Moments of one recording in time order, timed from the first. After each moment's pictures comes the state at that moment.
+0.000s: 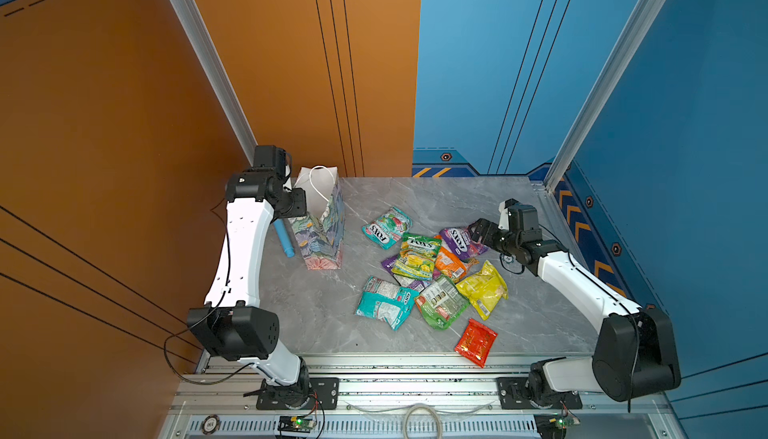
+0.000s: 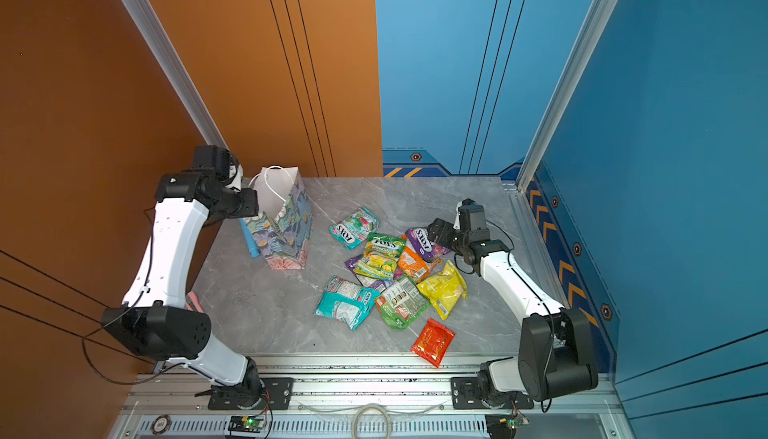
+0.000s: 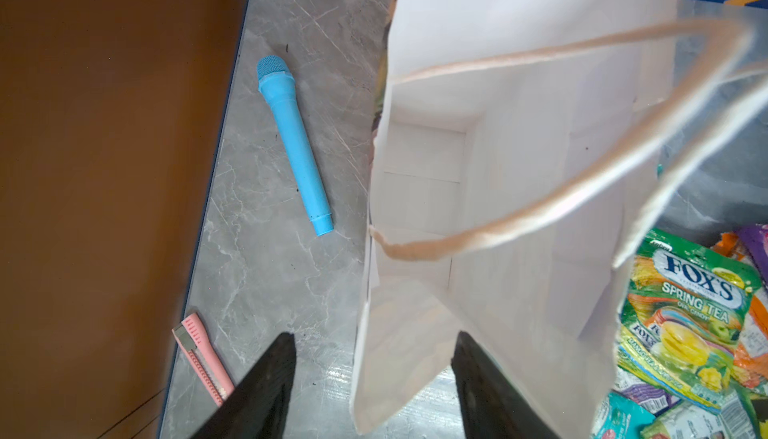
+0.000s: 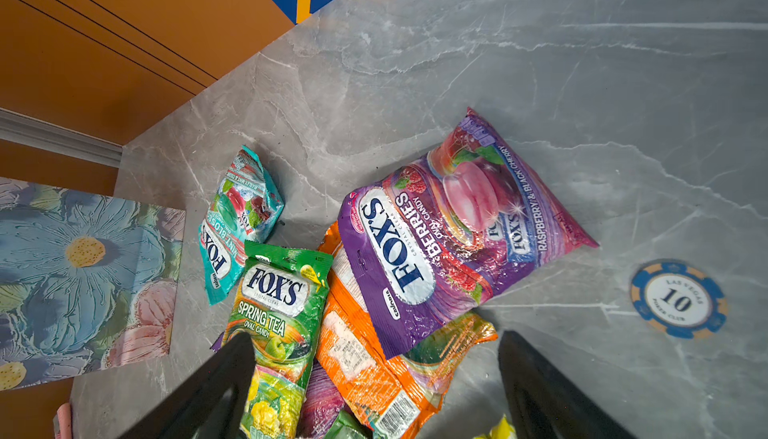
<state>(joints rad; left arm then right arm) 0.06 1.60 1.86 -1.24 -0.10 -0.11 0.19 1.39 0.95 -0.26 -0.17 0.55</state>
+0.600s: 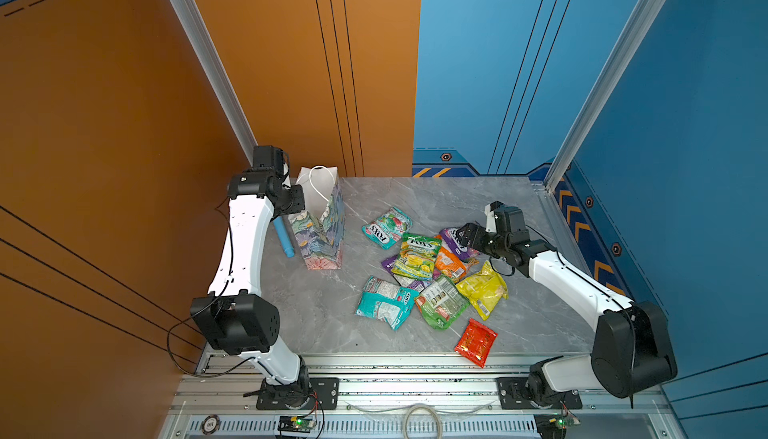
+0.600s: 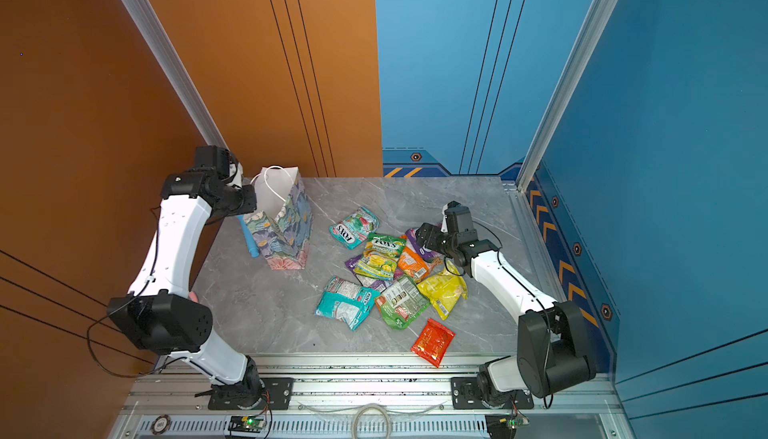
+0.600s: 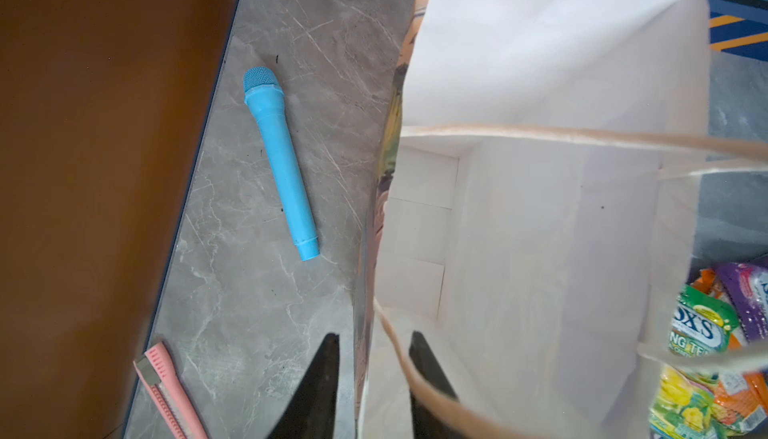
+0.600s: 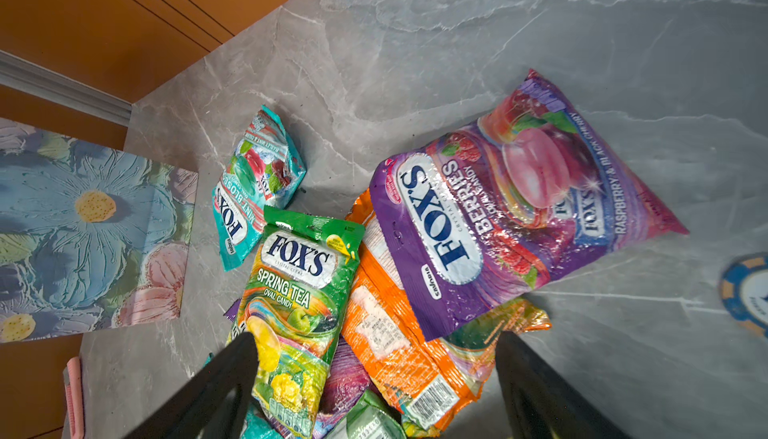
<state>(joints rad) 0.08 1.64 1.83 -1.15 -0.04 -0.13 0.29 1.42 0.96 -0.26 -0.17 0.56</state>
